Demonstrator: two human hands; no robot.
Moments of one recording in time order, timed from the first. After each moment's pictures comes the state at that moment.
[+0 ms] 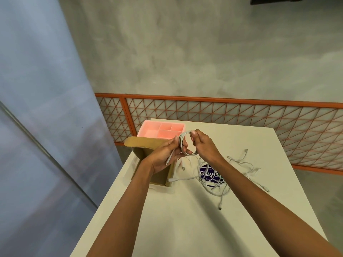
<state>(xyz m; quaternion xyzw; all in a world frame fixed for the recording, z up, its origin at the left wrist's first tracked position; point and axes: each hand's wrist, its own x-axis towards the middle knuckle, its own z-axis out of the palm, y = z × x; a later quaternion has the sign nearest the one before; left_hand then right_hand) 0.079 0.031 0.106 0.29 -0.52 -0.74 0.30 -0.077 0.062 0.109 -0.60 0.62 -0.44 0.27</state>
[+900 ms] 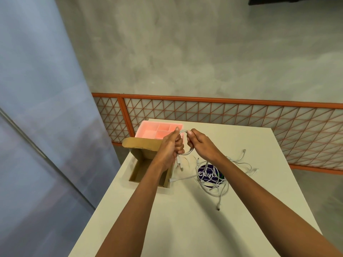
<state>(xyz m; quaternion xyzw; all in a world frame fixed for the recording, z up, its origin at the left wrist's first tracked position) 0.050 0.037 0.121 0.36 -0.50 -0.67 0.43 -0.083 0.056 0.112 -0.64 0.58 -0.41 0.29</state>
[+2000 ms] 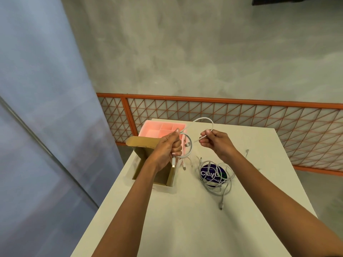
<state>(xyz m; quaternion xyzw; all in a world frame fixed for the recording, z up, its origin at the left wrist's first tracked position) 0.076 0.040 0.123 0.32 -0.51 -0.70 0.39 -0.117 0.055 0.105 -0.37 0.50 -0.59 0.52</state>
